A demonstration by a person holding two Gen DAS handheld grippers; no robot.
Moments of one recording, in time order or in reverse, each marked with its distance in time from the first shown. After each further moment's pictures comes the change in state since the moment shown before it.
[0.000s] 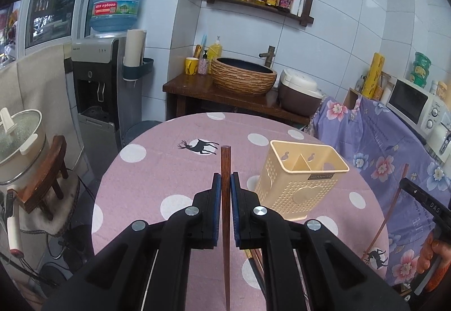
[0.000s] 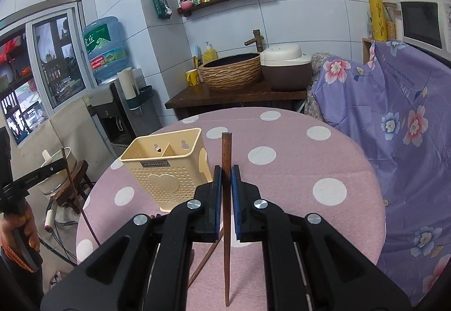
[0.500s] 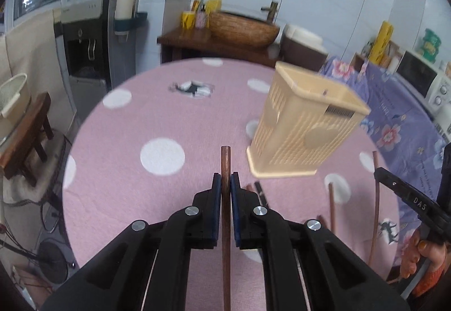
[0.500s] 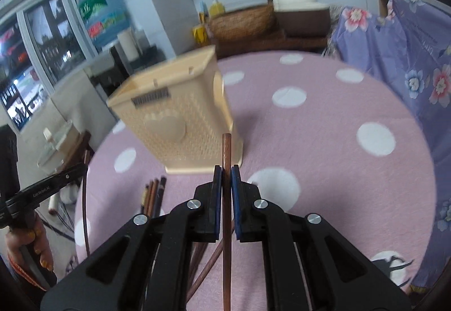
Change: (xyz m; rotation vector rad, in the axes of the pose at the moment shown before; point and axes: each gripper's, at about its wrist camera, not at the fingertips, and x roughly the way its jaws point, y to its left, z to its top) left arm 0.043 -0.006 -0.043 -0.012 0.190 -0.004; right arm 0.073 0.013 -0.051 0.051 0.175 0.060
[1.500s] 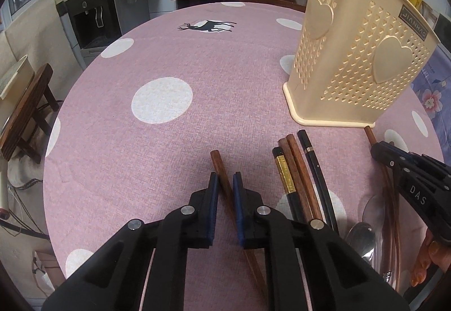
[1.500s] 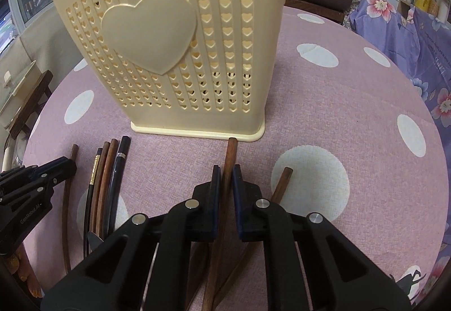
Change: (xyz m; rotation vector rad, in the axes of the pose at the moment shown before) left arm 0.088 -0.001 -0.045 0.031 0.236 0.186; right arm 0.122 0.043 -0.037 -0.161 0.265 -0.177
